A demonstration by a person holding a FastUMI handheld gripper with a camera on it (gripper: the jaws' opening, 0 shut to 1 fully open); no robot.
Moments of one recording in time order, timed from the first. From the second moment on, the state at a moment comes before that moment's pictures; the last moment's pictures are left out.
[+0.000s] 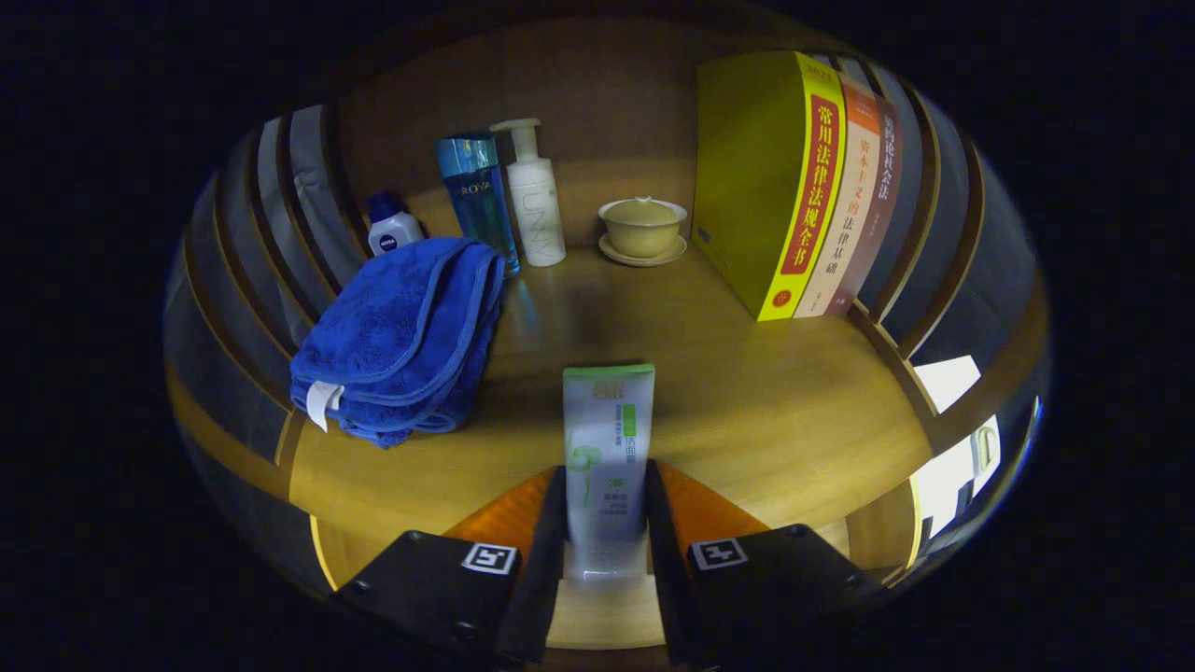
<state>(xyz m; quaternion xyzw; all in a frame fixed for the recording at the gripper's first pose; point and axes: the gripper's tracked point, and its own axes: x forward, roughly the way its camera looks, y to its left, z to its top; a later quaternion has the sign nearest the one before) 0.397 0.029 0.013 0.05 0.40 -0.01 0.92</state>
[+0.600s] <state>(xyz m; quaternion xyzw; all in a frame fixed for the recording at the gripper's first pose) 0.376 0.033 0.033 0.05 0.37 0.00 0.93</state>
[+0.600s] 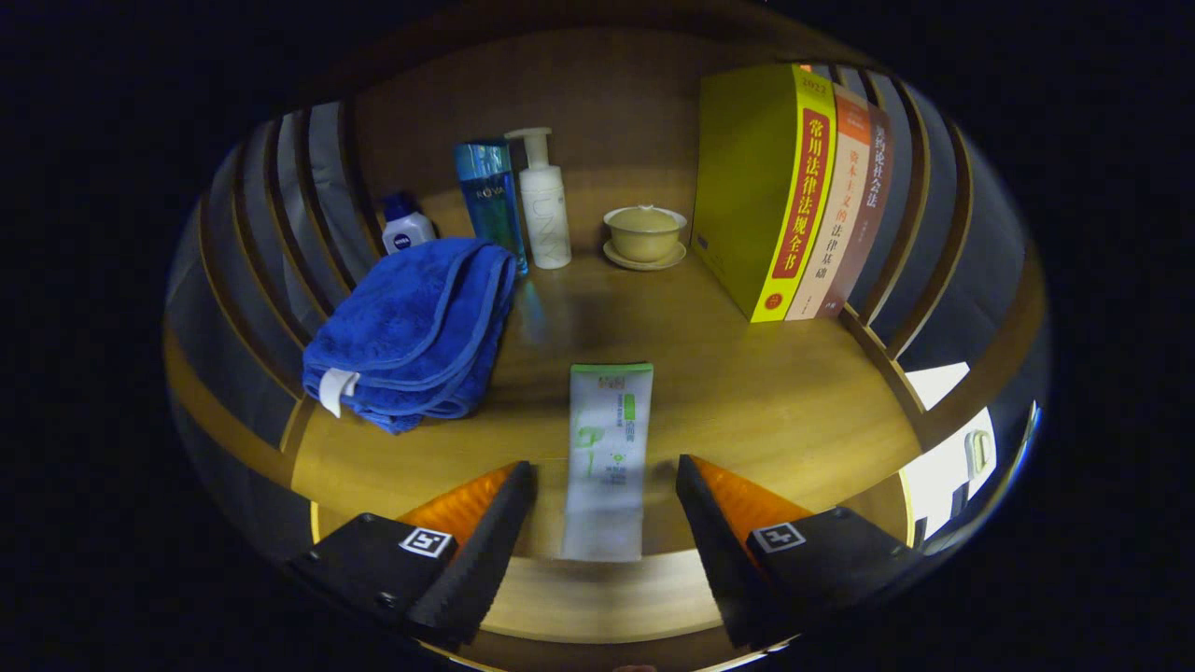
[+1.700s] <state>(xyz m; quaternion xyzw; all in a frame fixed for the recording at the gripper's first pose) 0.110 0.022 0.076 0.06 0.02 0.07 1.00</state>
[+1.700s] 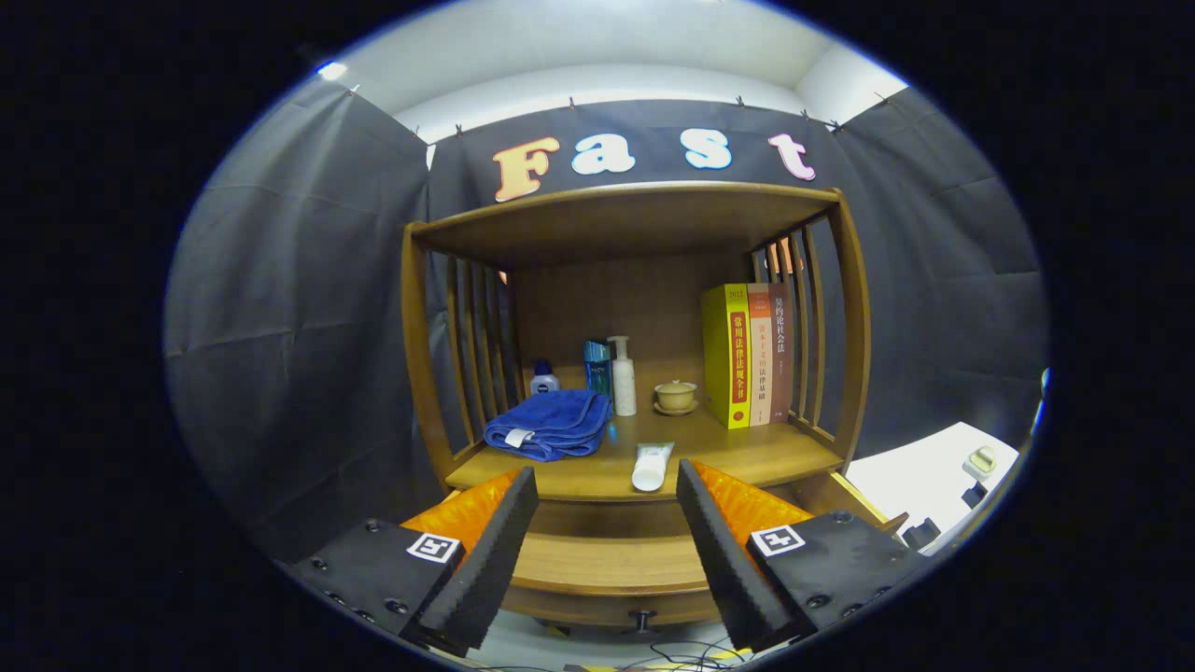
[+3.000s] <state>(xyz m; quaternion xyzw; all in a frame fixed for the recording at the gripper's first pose) 0.068 0.012 -0.056 0.06 -0.01 0.04 1.00</state>
